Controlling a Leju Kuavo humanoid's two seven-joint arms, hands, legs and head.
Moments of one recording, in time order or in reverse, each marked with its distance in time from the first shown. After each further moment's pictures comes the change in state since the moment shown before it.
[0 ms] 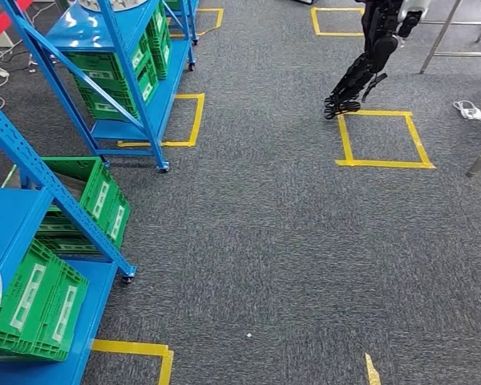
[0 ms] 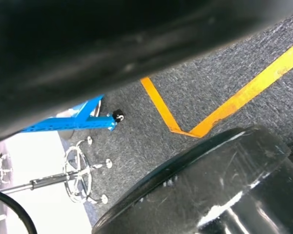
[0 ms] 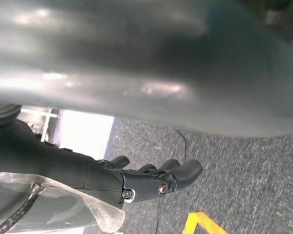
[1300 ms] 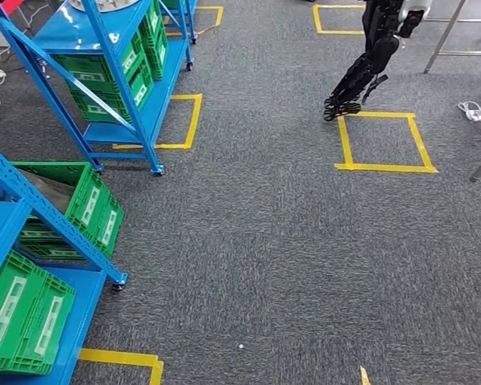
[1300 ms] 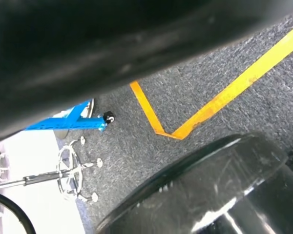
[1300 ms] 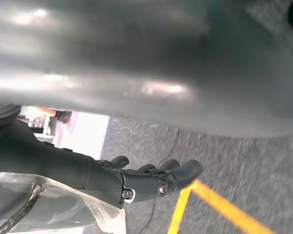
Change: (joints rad) left arm -0.004 -0.003 0.008 0.000 -0.018 0.020 -0.007; right arm 0.001 -0.008 0.000 -0.005 -0.009 -0.004 -0.008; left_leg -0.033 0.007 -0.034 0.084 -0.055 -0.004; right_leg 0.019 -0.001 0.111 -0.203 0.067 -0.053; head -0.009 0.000
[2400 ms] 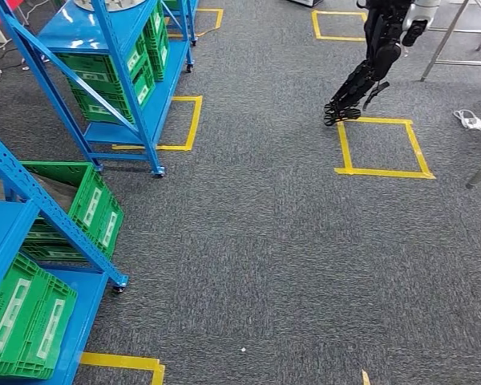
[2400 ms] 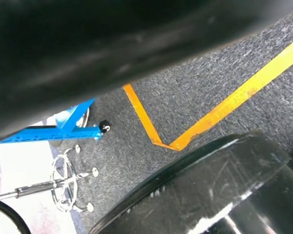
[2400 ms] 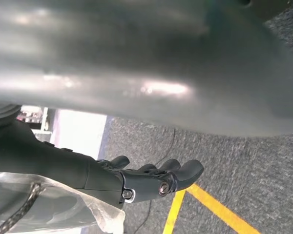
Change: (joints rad) left arm 0.001 -0.002 0.010 0.000 -0.026 0.027 -0.008; right arm -0.004 -0.001 0.000 0.000 0.023 -0.014 0.000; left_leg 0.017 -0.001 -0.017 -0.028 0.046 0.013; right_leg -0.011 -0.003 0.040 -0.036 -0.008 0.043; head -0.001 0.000
